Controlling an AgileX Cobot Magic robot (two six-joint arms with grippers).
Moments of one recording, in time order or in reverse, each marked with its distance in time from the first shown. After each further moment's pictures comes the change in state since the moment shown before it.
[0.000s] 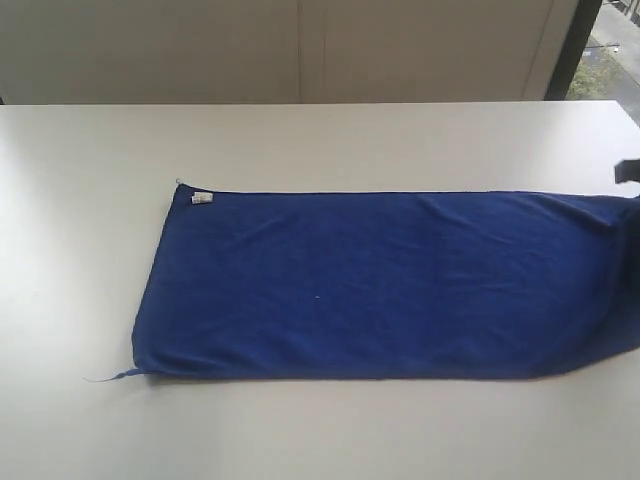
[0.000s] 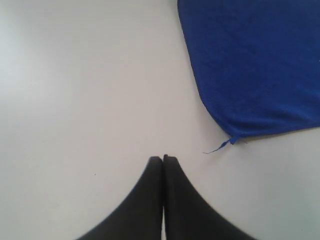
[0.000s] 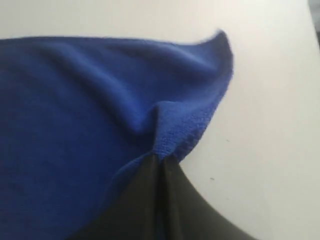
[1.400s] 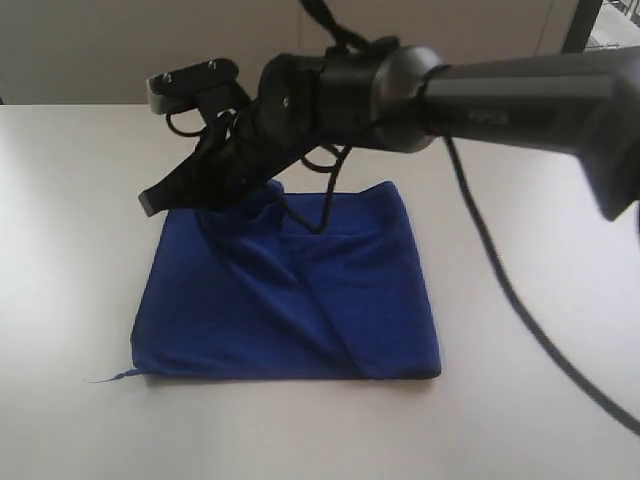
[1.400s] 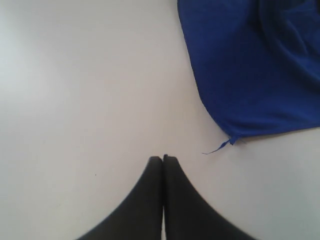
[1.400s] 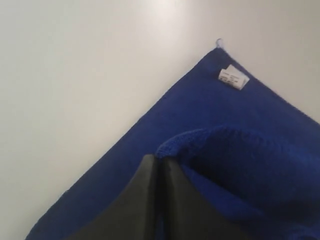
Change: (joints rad) left arm 0.000 0.000 0.000 0.000 0.000 0.002; right arm 1.053 0.277 -0.471 0.054 -0.047 0.184
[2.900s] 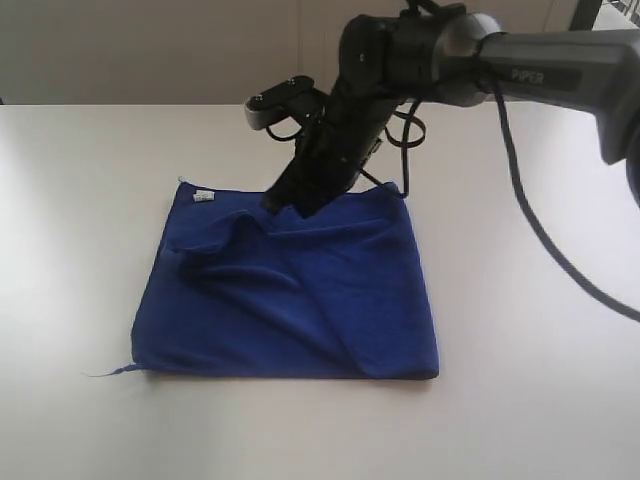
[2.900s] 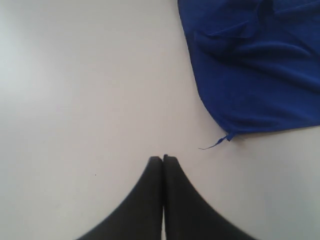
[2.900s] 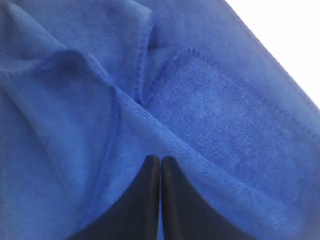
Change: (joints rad) left arm 0.000 0.000 0.000 0.000 0.000 0.000; right arm -0.210 0.064 -0.111 -0.102 0.414 -0.198
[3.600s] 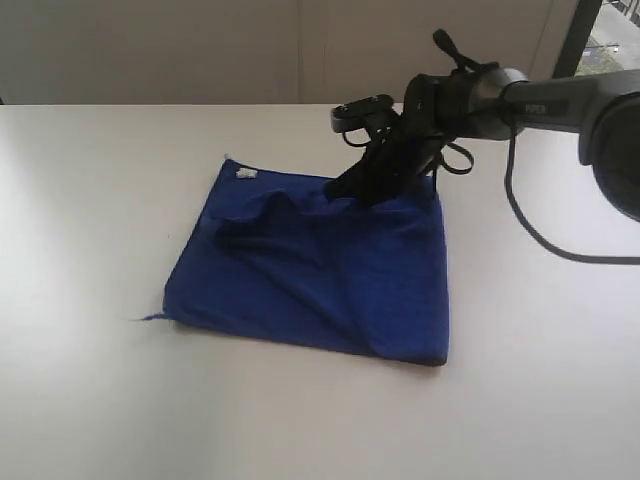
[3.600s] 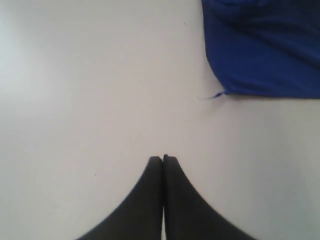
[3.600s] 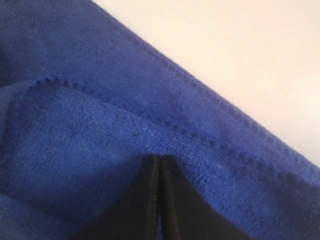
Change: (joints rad) left arm 0.000 0.000 0.000 0.000 0.000 0.000; right arm -0.194 0.176 0.004 -0.044 -0.260 0.192
